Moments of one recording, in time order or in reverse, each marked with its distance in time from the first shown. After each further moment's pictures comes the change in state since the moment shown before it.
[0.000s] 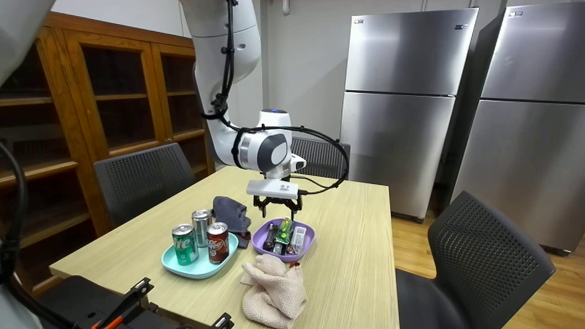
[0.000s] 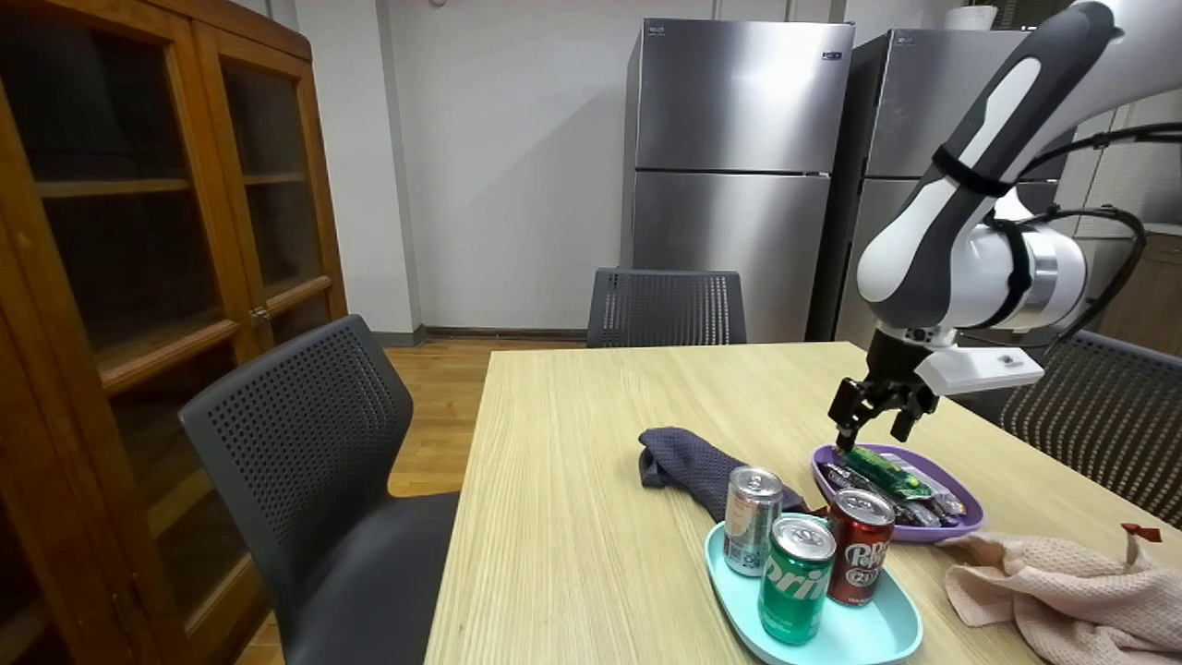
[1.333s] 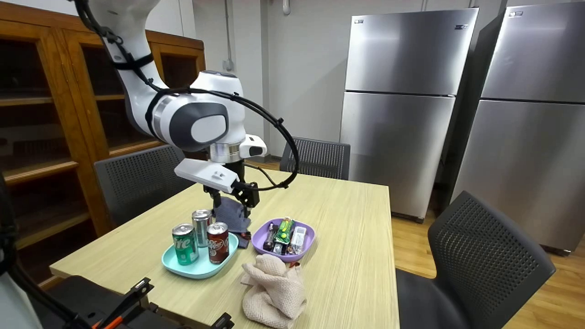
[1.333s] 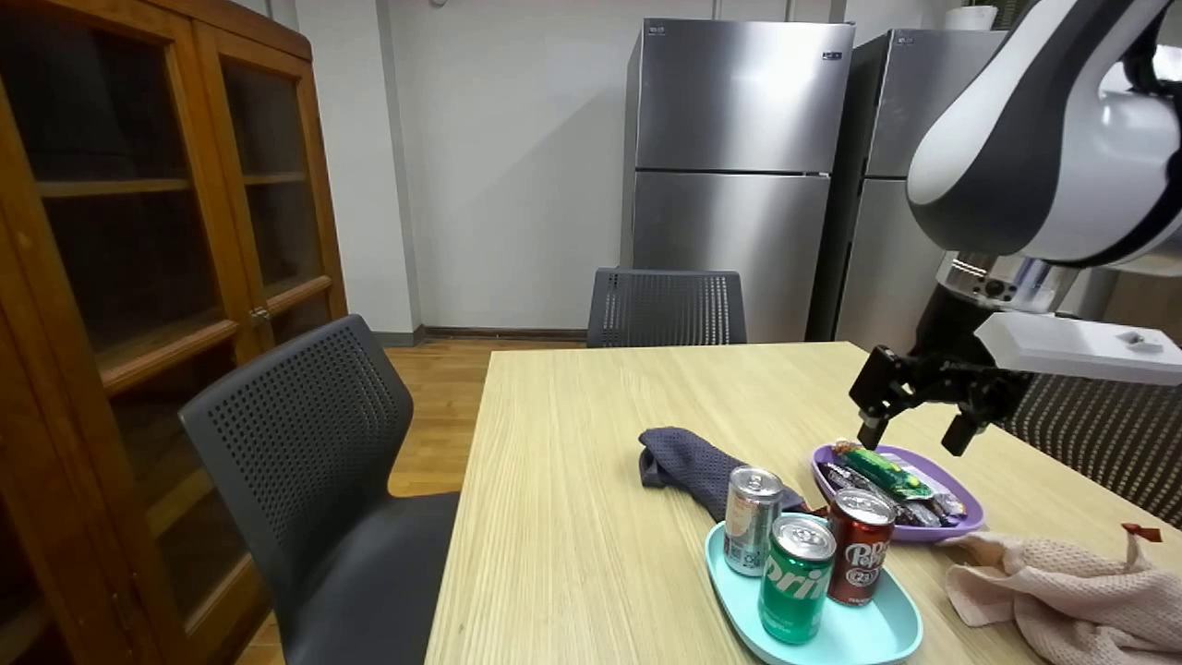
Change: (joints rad) arm -0.011 -0.512 0.166 -0.542 0.361 0.043 0.050
